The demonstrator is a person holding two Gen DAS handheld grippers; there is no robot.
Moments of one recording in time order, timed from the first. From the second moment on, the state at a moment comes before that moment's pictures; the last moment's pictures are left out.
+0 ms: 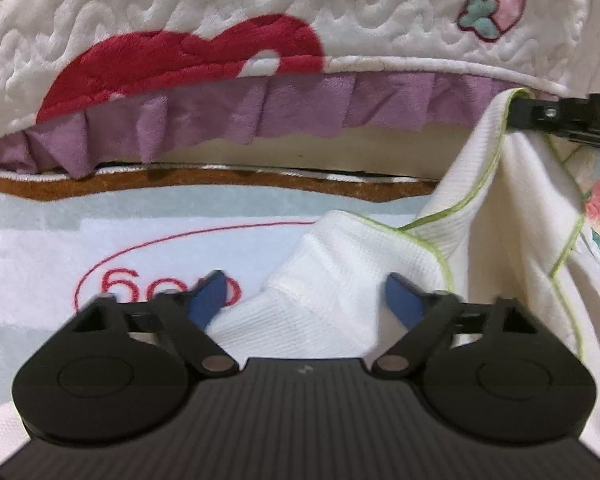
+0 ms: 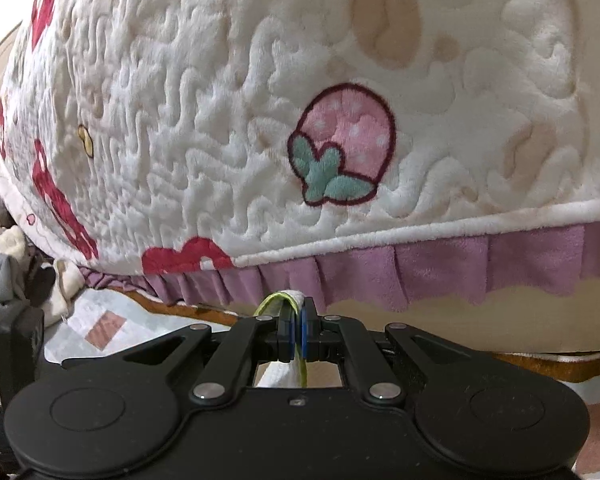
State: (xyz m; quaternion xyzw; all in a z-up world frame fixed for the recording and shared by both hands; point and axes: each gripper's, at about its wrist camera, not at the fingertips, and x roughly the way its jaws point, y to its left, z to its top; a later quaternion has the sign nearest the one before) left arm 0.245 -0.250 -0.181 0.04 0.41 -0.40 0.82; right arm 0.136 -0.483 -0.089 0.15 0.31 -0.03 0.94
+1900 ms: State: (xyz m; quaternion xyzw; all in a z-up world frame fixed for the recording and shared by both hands) left arm 0.224 -0.288 -0.167 0.07 0.36 -0.29 0.89; right arm -0.128 -0.597 -0.164 0.32 0.27 -0.34 0.84
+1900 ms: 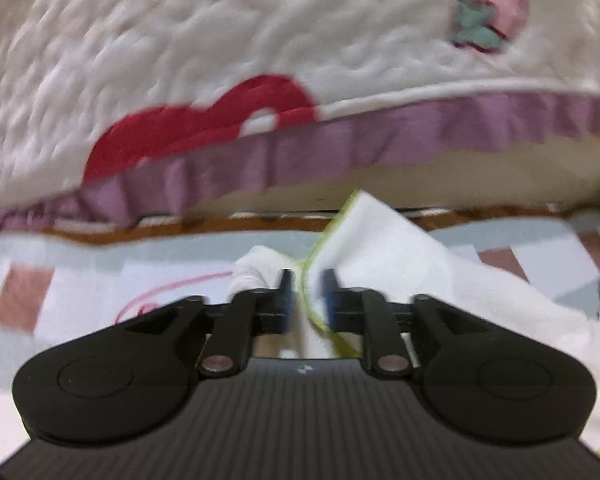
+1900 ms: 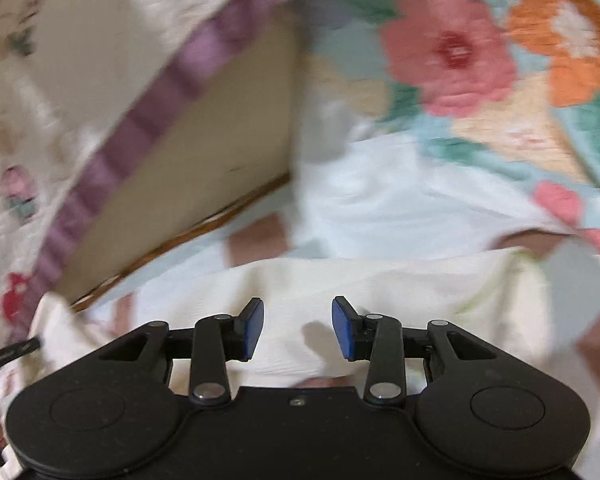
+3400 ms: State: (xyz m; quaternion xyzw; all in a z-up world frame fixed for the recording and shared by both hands) left arm 0.076 -0.374 -0.167 0.08 0.38 -0.47 0.79; right arm -0.147 -0.672 -0.015 0.05 0.20 -0.40 0.89
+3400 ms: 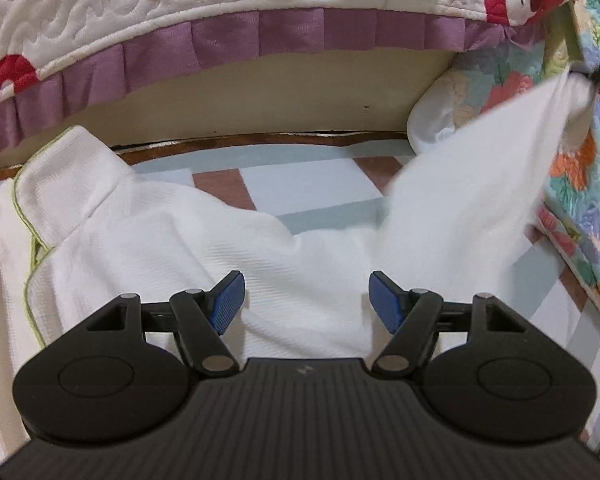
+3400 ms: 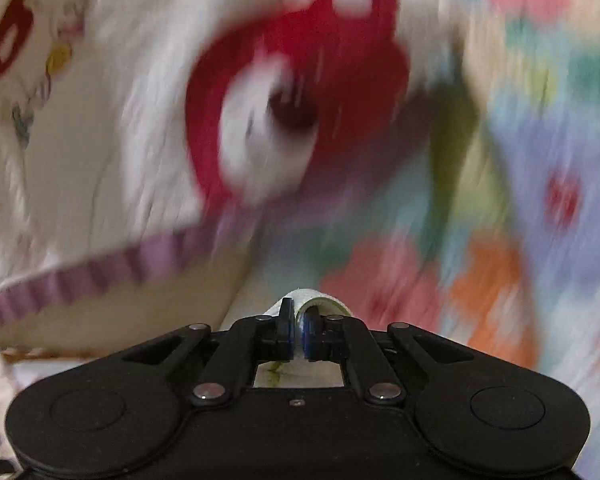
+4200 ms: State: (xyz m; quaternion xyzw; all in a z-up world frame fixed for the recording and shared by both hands) left arm 0.075 -0.374 -0.185 0.16 0.39 -0.46 0.78; right arm -0.176 -0.803 -0.084 0.08 0.38 -0.49 0.78
